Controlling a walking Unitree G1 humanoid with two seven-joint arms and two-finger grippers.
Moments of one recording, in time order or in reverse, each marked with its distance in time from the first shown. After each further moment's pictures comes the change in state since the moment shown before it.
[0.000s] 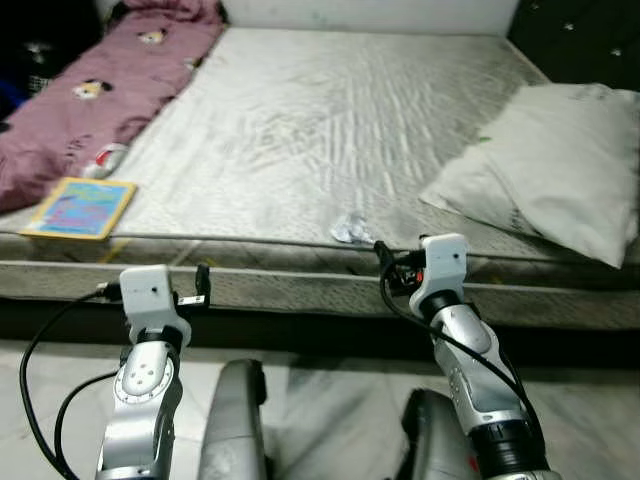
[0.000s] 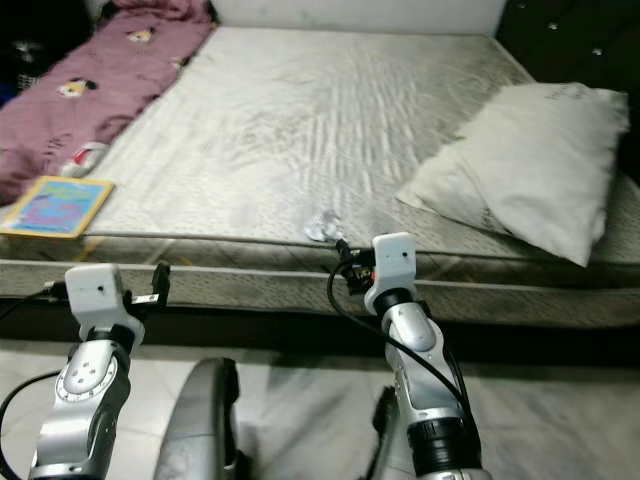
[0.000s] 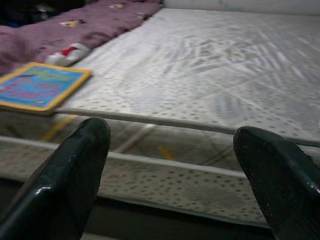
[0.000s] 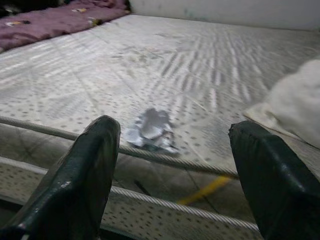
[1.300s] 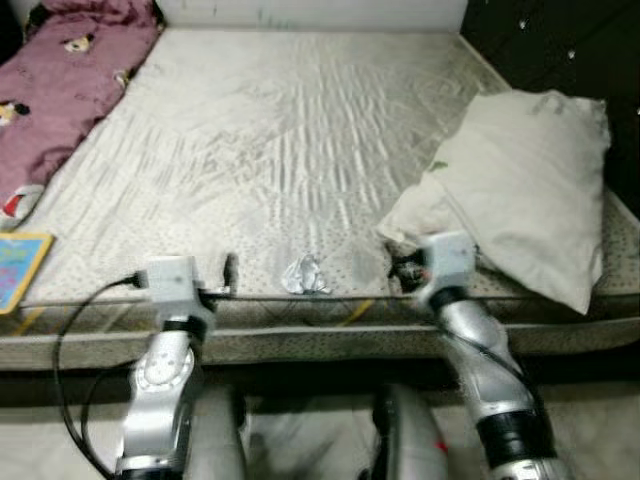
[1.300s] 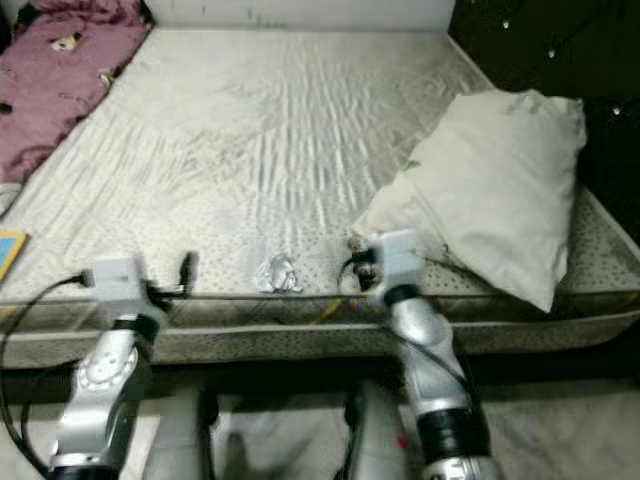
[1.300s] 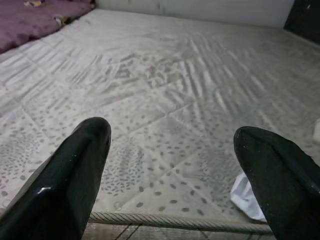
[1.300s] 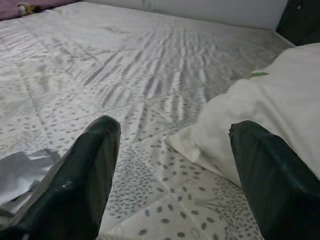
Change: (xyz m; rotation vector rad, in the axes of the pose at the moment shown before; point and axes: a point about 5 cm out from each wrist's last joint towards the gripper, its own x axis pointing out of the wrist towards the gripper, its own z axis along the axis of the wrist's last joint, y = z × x) left arm 0.005 -0.023 0.008 -0.048 -0.034 -0.104; right arm 0.006 -0.010 -0.001 -0.047 -0.001 -0.015
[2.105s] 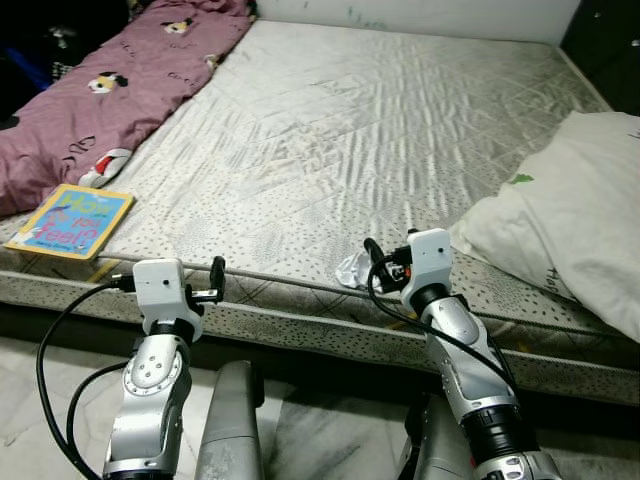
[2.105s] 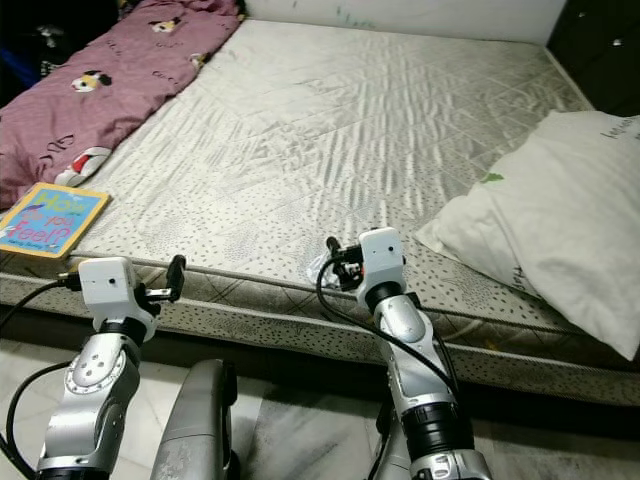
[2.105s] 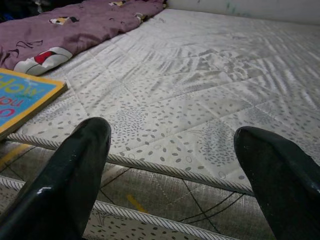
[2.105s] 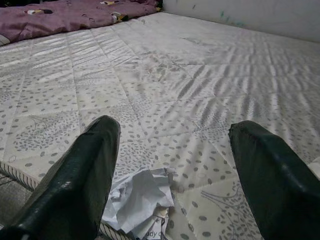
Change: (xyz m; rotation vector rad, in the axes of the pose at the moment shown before) left arm -0.002 0.010 -0.004 0.010 0.019 0.033; right arm 0.005 0.016 0.001 -0.025 -0.005 0.063
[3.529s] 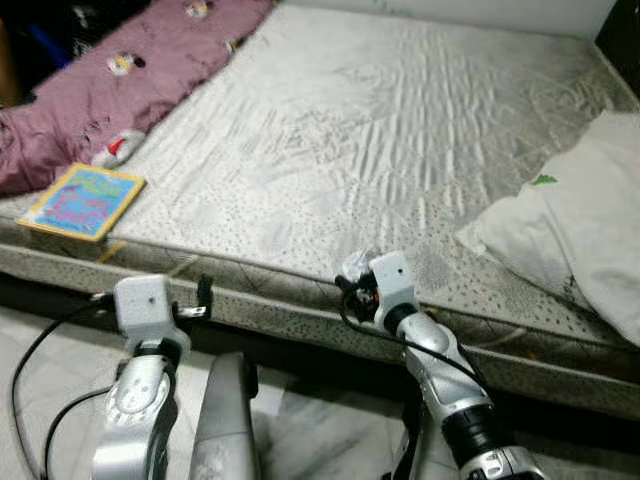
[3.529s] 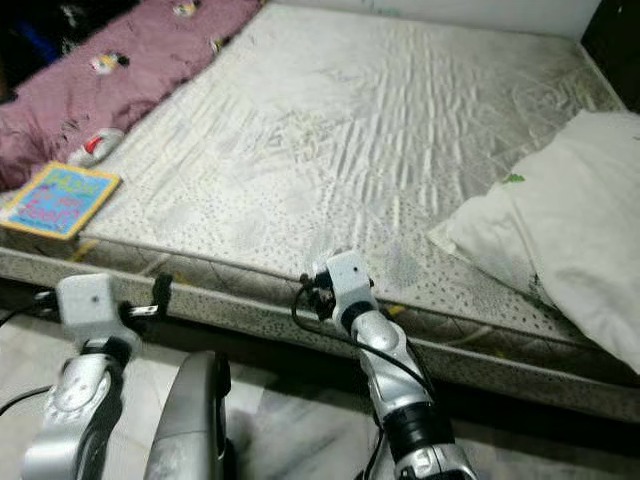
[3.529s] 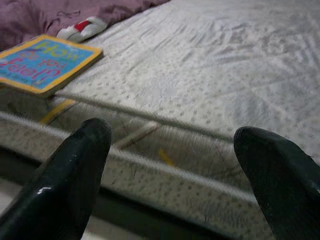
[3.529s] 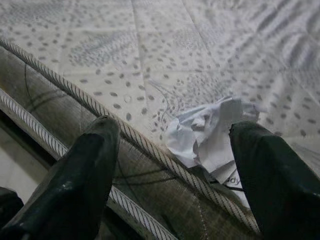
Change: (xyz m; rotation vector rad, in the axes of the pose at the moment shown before) left arm -0.034 0.012 0.000 0.016 0.056 0.063; right arm 0.005 0.033 -0.033 -0.006 0.200 0.149
